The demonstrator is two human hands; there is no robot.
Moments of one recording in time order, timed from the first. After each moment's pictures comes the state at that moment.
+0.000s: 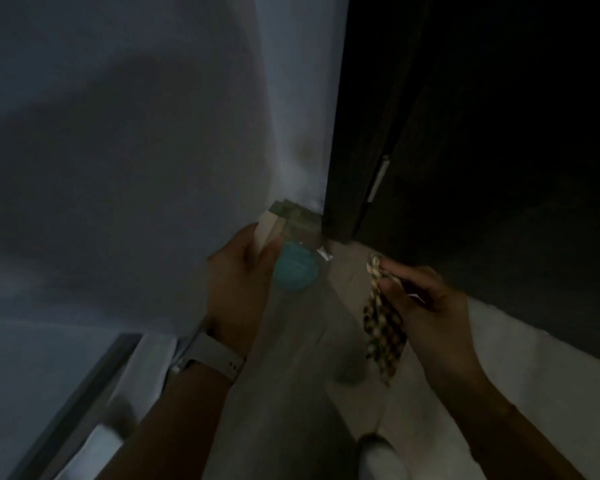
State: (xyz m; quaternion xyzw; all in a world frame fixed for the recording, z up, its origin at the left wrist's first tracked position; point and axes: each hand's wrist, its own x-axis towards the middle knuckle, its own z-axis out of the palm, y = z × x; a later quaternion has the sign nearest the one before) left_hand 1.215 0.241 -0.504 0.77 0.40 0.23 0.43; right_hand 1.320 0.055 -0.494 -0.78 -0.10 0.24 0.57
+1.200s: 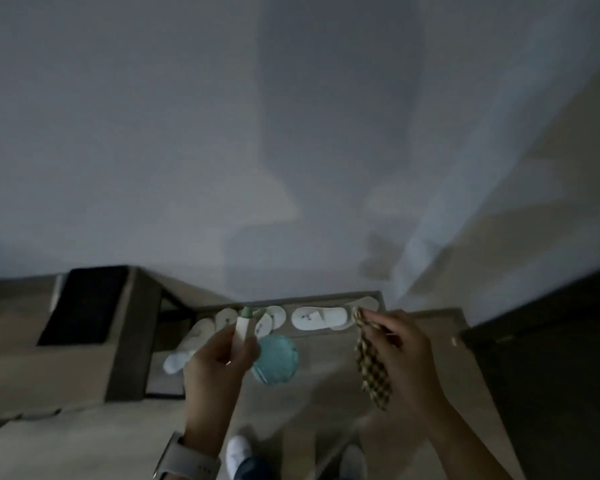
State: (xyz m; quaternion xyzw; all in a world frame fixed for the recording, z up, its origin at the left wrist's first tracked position) left_hand 0.686 -0.072 0.155 0.40 0.76 0.40 0.31; right_hand 0.933 -0.019 0.140 -0.58 -0.56 0.44 0.40
